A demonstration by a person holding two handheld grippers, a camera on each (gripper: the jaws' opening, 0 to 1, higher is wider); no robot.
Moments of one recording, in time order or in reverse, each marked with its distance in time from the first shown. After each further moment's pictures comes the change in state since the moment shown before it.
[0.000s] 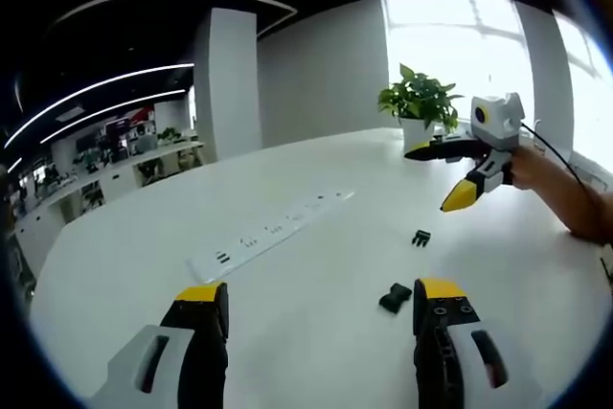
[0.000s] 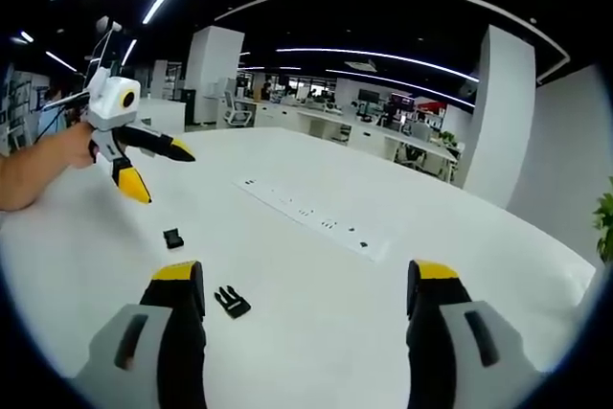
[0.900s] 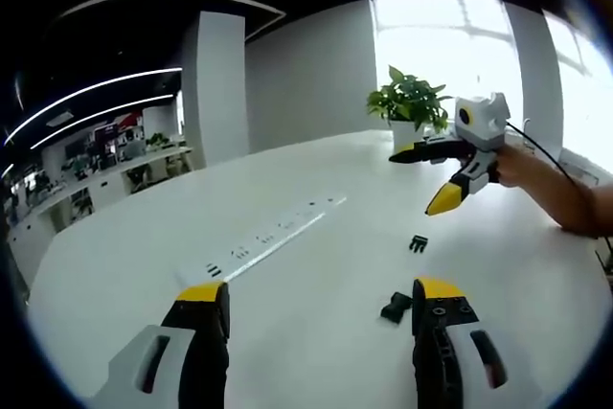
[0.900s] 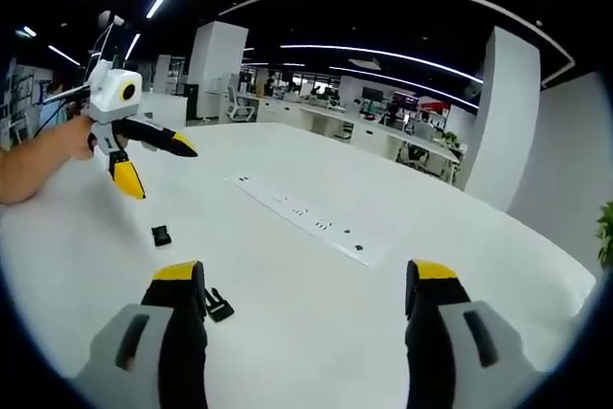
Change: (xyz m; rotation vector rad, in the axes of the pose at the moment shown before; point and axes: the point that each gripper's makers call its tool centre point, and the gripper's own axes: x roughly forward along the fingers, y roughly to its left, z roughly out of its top) left arm 0.009 -0.001 0.006 0.029 -0.009 -0.055; right arm 0.014 -0.010 0.003 -0.026 0.011 0.012
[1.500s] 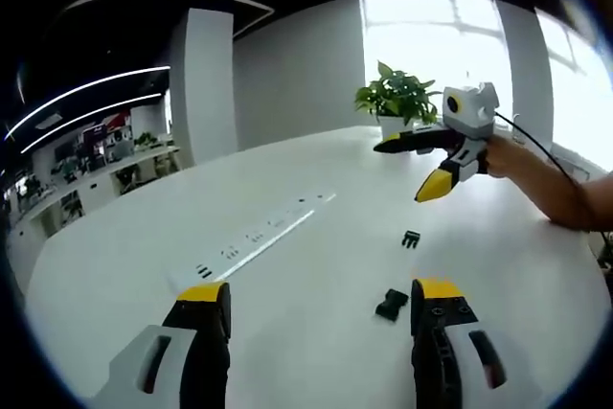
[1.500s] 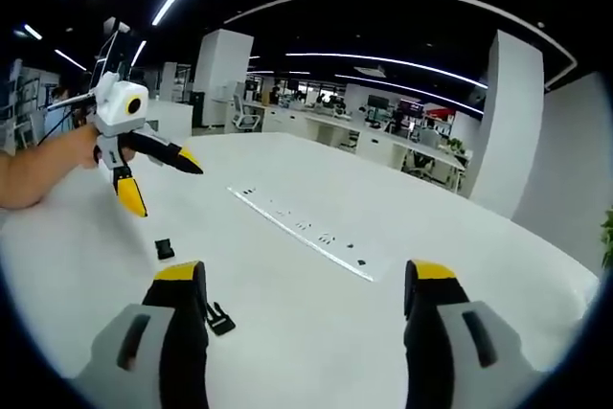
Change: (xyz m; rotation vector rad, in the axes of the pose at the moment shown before) left arm 0.006 -0.004 -0.003 0.018 0.023 -0.056; right arm -0.001 -0.004 0.008 0.014 -0.042 0.019
